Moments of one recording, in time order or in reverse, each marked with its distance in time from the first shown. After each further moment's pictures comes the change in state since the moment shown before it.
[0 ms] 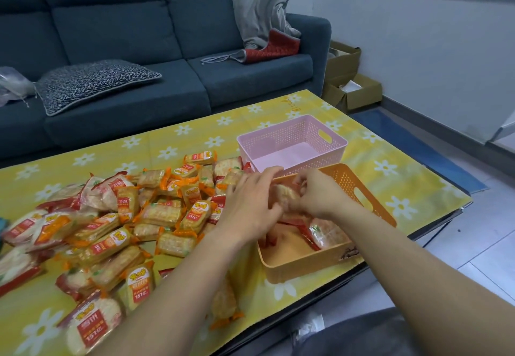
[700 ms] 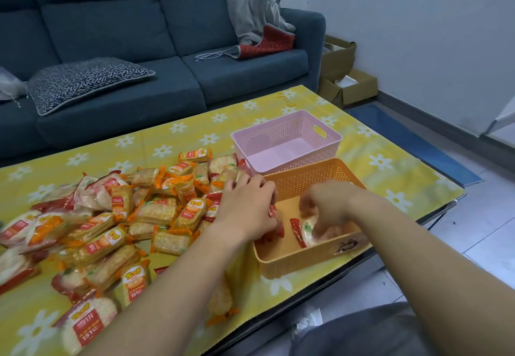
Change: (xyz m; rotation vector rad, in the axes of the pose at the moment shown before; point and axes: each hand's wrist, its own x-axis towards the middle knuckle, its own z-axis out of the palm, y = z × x) left_hand 0.003 0.002 0.009 0.369 -0.057 0.081; right_hand -0.009 0.020 -0.026 -0.727 -0.398 -0.120
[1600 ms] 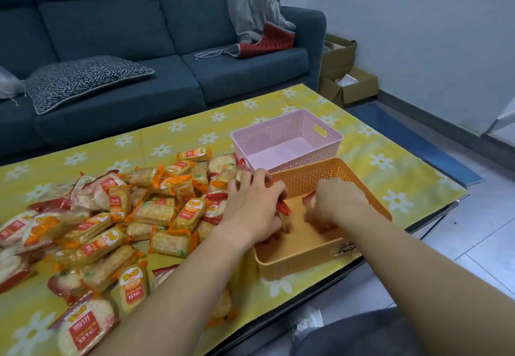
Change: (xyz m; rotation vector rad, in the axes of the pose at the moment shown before) left_hand 0.003 0.009 0.006 -0.059 0.047 0.004; right_hand 0.015 -0.005 0.020 0.102 0.265 0.405
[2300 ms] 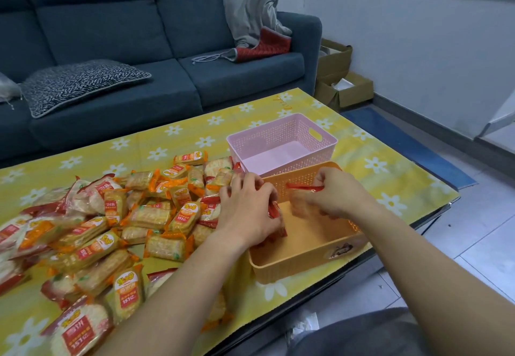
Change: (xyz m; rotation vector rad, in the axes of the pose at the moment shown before) left_hand -0.001 0.001 0.003 -0.079 0.014 -0.097; right_hand -0.011 0.014 -0.024 0.665 0.024 -0.031
